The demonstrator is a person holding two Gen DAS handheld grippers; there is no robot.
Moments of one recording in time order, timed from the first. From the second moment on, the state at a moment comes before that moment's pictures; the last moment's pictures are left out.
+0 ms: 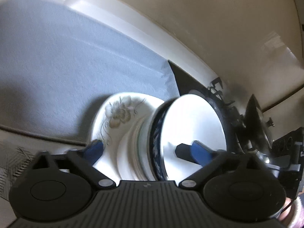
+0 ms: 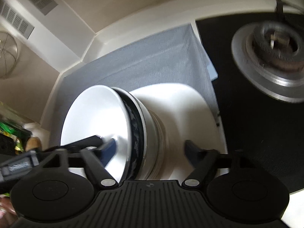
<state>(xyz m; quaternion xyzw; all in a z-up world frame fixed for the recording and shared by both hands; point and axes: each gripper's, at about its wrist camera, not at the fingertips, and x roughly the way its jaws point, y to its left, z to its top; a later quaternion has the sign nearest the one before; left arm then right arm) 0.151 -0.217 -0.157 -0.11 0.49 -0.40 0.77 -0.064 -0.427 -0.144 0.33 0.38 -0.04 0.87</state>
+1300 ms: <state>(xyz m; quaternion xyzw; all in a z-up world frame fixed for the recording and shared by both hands) 0.053 -0.159 -0.075 0.16 0.40 -0.25 0.87 -0.169 -0.307 -0.065 0.18 0.24 -0.11 0.95</state>
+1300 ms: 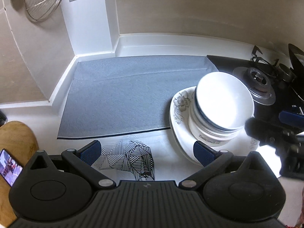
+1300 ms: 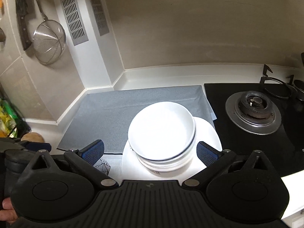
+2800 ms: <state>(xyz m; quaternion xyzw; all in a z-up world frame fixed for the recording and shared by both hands) -0.064 -0.218 -0.067 0.21 0.36 -0.16 0.90 -0.264 -0.354 -0.086 0.17 0.23 -0.05 0.96</state>
